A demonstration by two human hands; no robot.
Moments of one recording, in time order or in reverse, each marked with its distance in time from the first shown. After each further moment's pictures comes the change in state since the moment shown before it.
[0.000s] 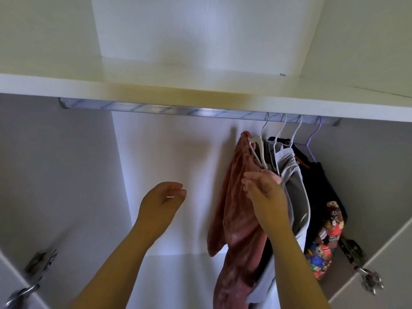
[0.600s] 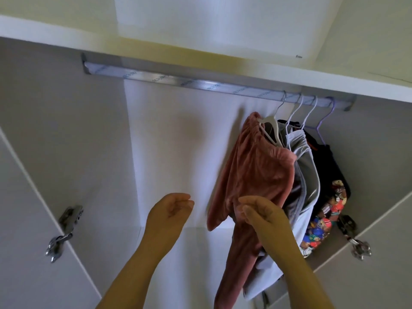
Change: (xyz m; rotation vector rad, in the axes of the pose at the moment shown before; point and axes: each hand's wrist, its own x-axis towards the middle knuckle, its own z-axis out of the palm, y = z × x) left_hand -0.068 -0.038 -0.042 -0.059 -0.080 -0.125; right_hand -0.115 -0.016 0.020 0.001 -0.175 0.196
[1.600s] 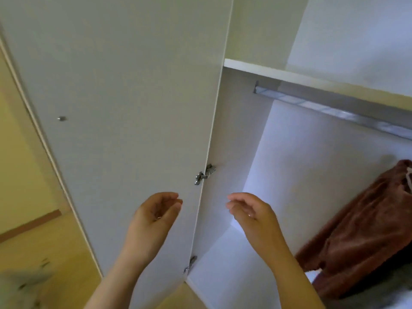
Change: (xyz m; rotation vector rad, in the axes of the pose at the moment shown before) left_hand -0.240 -0.001 -0.012 0.002 0.762 -0.010; right_hand -0.087 -0.026 0.018 0.033 -0.739 -0.192
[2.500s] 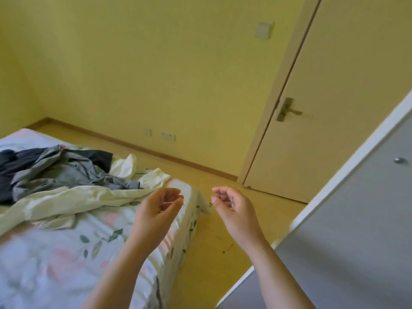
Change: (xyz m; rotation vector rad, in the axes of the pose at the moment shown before) left_hand -0.126 -0.085 -0.284 0.126 1.119 -0.304; right_hand -0.030 -0.079 0.421 0.131 -1.172 -0.362
